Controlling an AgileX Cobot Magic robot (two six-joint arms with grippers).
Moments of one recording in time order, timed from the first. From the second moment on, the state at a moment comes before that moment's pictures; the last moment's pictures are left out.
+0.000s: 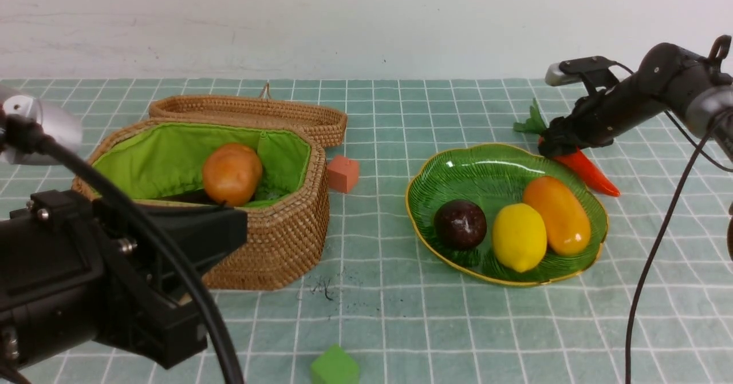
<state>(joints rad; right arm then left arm) -0.07 2.64 -2.48 0.39 0.94 -0.55 -0.72 0.76 -0.68 0.05 0.27 -0.26</state>
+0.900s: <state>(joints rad) 0.57 2.22 -2.48 0.73 1.05 -0.71 -0.54 0.60 -0.68 0.38 0.55 -0.58</state>
